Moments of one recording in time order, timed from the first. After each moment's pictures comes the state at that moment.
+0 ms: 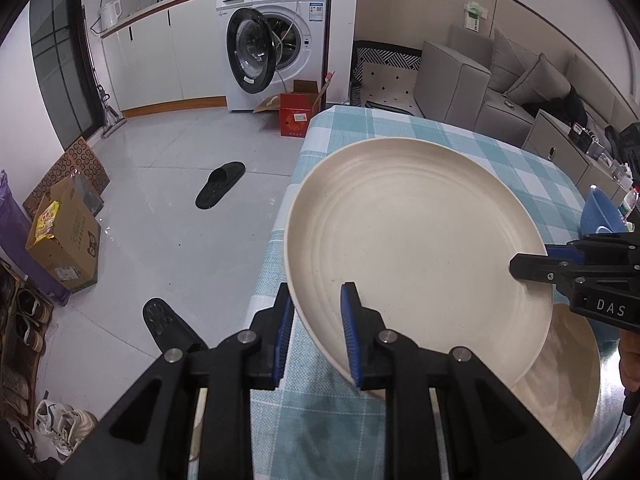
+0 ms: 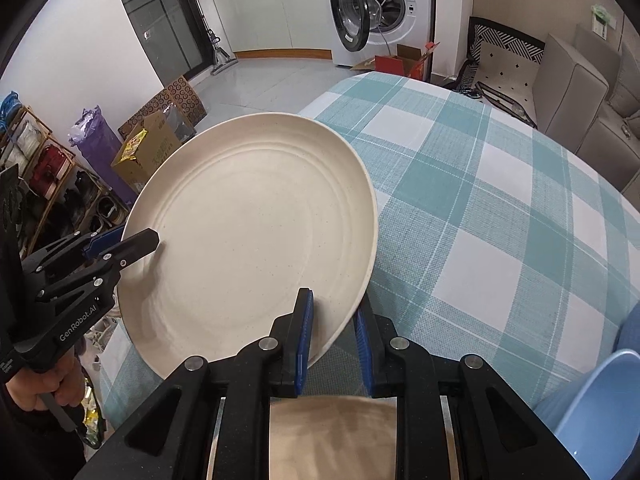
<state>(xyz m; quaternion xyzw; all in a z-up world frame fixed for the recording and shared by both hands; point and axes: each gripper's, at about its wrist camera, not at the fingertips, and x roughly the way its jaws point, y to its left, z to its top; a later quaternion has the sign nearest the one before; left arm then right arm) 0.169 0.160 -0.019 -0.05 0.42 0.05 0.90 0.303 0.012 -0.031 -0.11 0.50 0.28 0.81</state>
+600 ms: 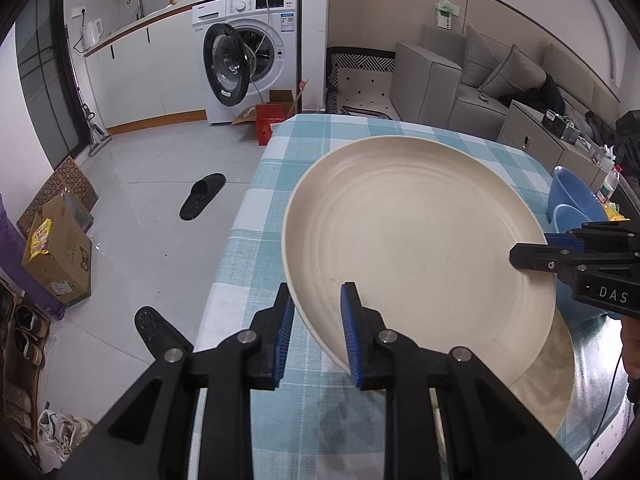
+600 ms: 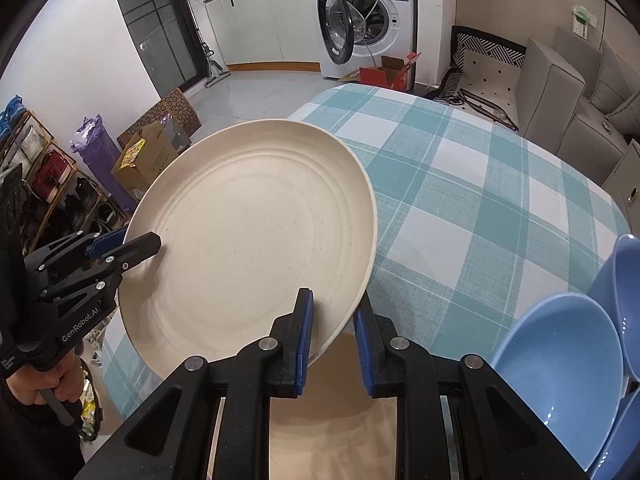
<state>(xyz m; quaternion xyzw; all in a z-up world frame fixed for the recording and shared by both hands) 0.145 0.114 -0.001 -0.03 0.41 0.02 0.91 0.267 -0.045 -0.005 -0.10 0.49 0.27 0.83</state>
